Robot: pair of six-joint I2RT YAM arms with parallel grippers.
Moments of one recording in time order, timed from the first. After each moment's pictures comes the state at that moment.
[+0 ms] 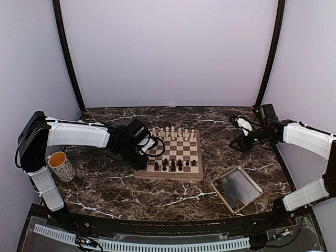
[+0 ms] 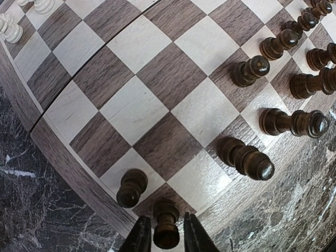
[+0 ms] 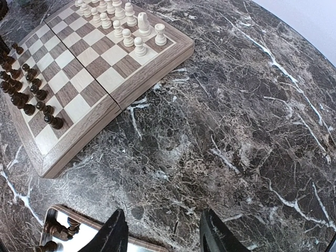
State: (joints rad) left arm -0.81 1.75 1.15 -0.59 -0.03 -0.05; right arm 0.23 1.30 0.85 -0.45 -0.38 -0.41
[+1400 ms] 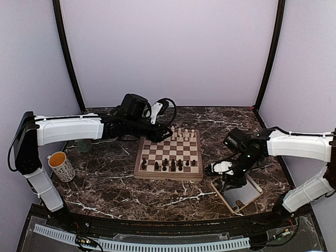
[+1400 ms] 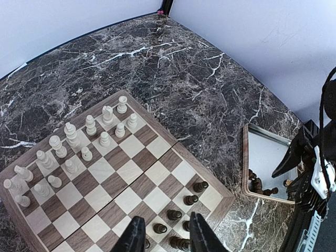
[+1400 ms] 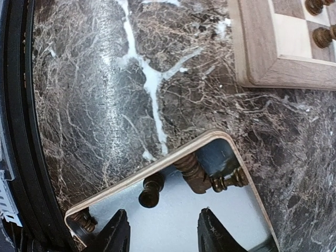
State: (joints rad) left arm -0.81 1.69 1.28 -0.16 0.19 -0.21; right arm 0.73 1.34 0.83 -0.88 -0.24 -0.72
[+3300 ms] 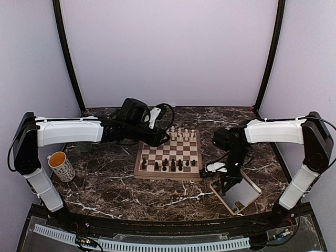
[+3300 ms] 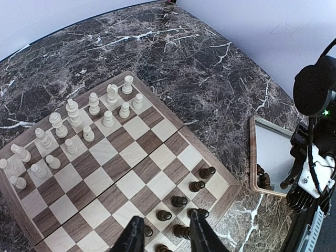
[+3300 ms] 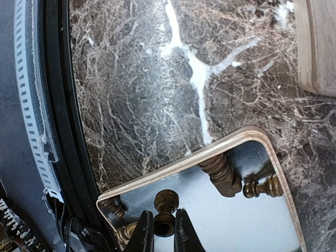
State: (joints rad) left arm -0.81 1.68 1.22 -0.16 0.18 -0.22; right arm 0.70 1.65 1.06 -1.16 -0.36 -0.79
